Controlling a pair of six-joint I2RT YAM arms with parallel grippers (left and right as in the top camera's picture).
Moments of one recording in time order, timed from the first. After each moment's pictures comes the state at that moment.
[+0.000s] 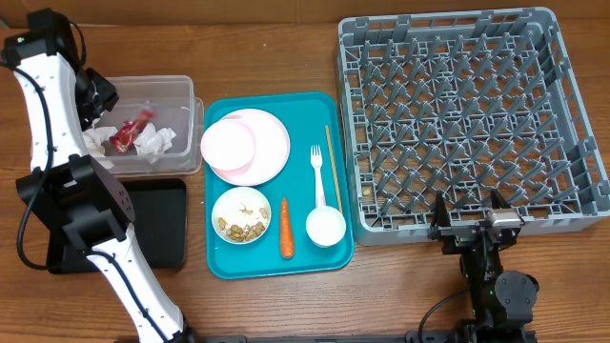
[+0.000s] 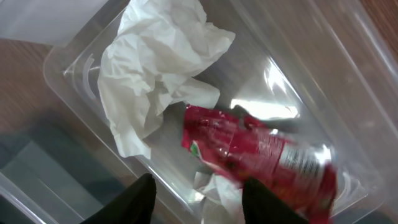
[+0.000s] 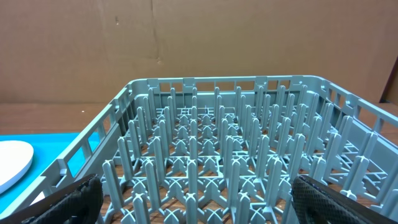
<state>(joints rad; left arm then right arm) 0.36 2.35 2.33 -1.39 -0.12 -0.56 0.01 0.01 0.02 -0.03 -0.04 0.02</state>
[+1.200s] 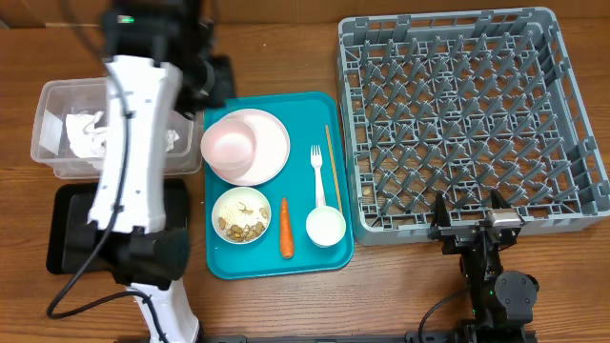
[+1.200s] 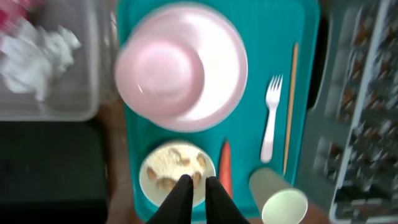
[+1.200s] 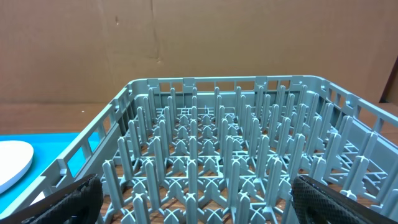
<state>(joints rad) -0.19 2.00 2.31 -1.68 0.09 -0.31 0.01 0.01 0.02 -0.03 -0.04 0.02</state>
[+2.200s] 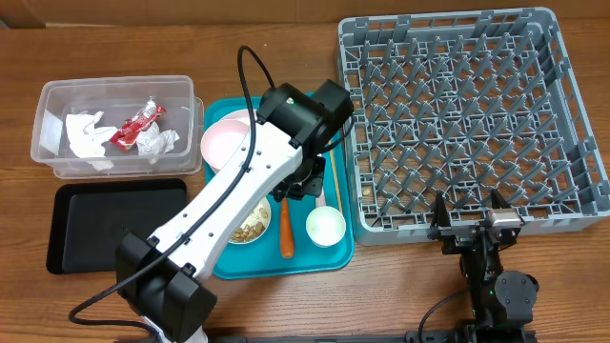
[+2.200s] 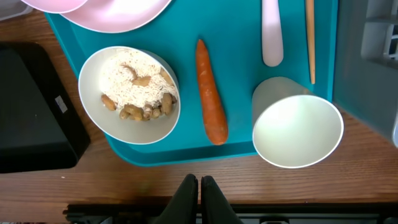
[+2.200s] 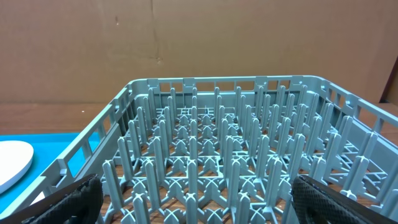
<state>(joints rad) -0.66 1.85 1.82 -1.61 -0.09 -0.54 0.01 0.01 0.02 -0.03 -0.04 0.02</state>
